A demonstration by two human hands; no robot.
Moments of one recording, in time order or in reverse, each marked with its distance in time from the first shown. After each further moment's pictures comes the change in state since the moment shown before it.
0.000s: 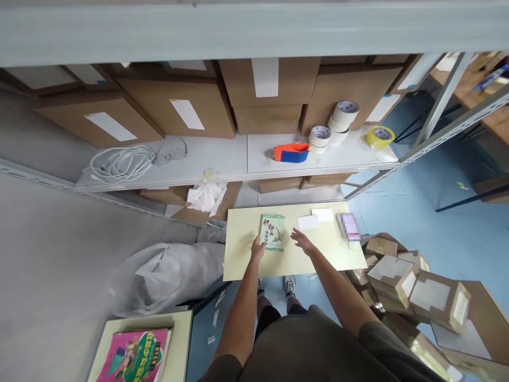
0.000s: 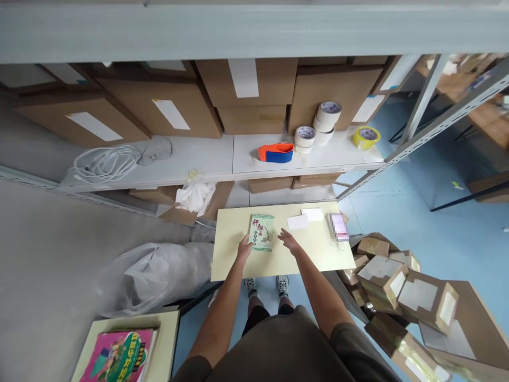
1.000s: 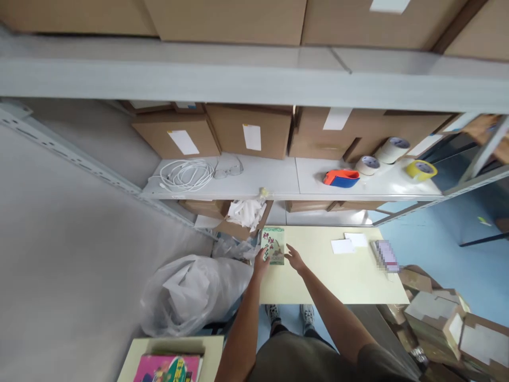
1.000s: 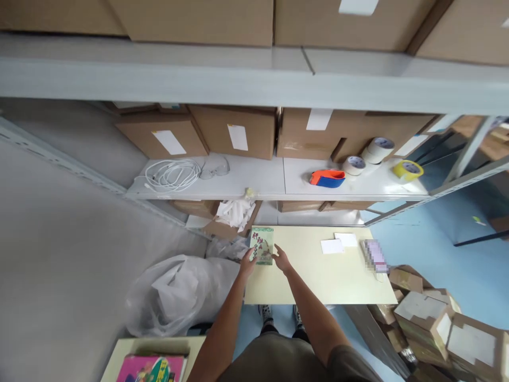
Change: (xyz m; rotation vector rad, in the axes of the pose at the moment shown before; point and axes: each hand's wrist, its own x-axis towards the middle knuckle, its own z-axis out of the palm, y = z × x) left_hand 0.054 0.012 -0.182 0.206 -0.004 0.291; right_hand 0.058 0.018 0.248 -0.345 0.104 -0.153
